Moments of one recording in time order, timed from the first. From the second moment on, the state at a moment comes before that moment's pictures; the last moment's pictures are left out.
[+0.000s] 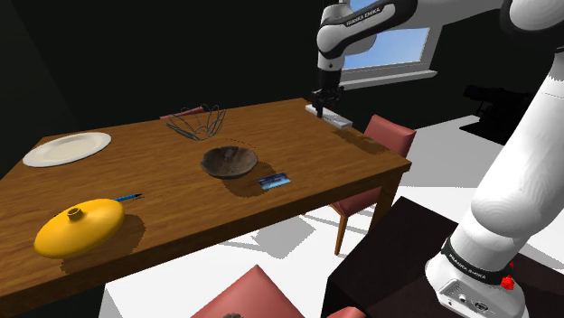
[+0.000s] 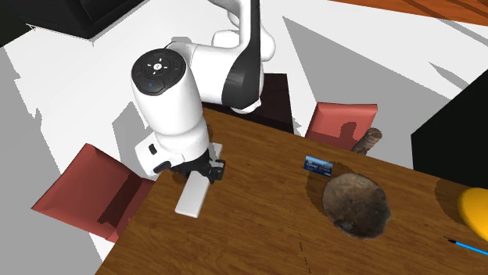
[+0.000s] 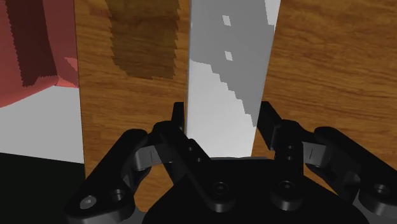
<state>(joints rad) -0.13 0.02 -0.03 -1.93 -0.02 1.96 -0.01</state>
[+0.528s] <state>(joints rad) -0.13 0.00 -0.03 -1.85 -0.02 1.86 -0.01</state>
